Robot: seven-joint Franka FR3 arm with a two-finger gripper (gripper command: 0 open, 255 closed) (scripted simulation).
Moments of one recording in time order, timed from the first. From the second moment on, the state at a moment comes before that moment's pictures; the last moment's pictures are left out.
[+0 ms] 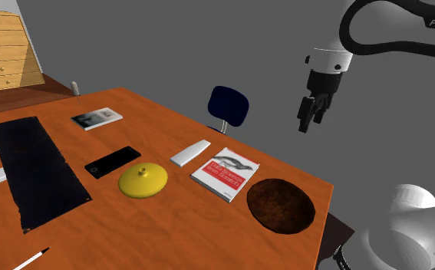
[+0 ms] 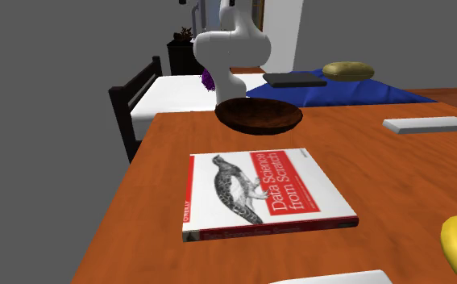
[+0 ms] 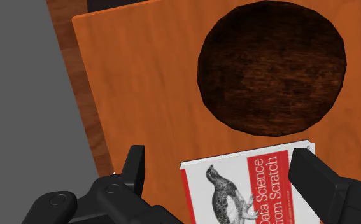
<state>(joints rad) 0.00 -0.75 0.00 -2.28 -0.04 1.44 -0.01</state>
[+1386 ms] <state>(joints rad) -0.11 -0.26 0.36 -2.18 0.11 1.89 0.88</state>
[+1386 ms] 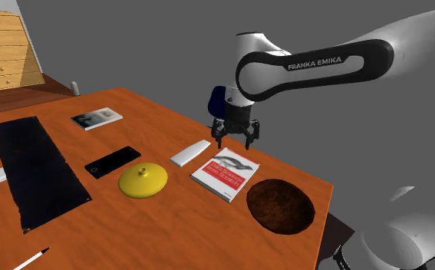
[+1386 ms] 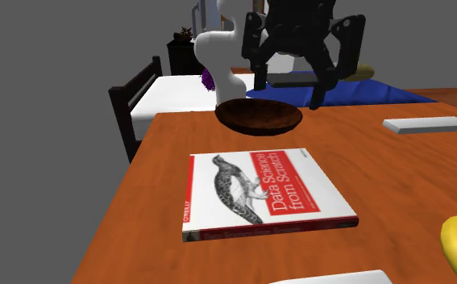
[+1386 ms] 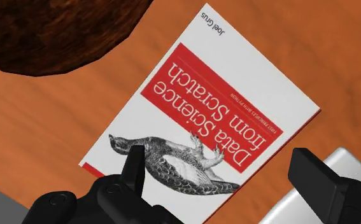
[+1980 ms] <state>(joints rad) -0.12 0.10 0.41 -1.94 -0.03 2.00 1.30</state>
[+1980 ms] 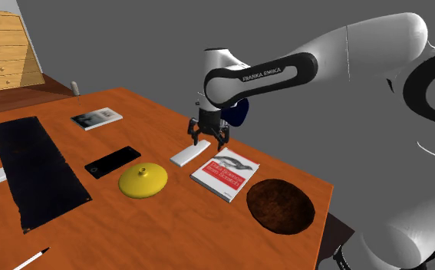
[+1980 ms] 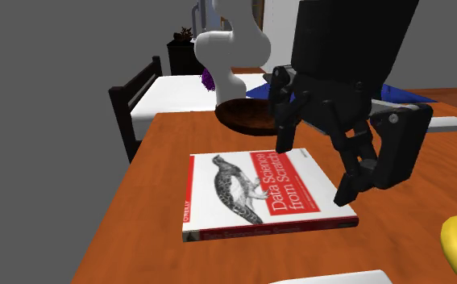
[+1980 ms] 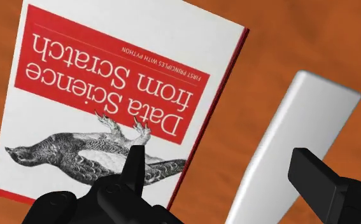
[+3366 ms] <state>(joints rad) -0.06 0.48 0.33 -1.66 -0.17 2.11 1.65</state>
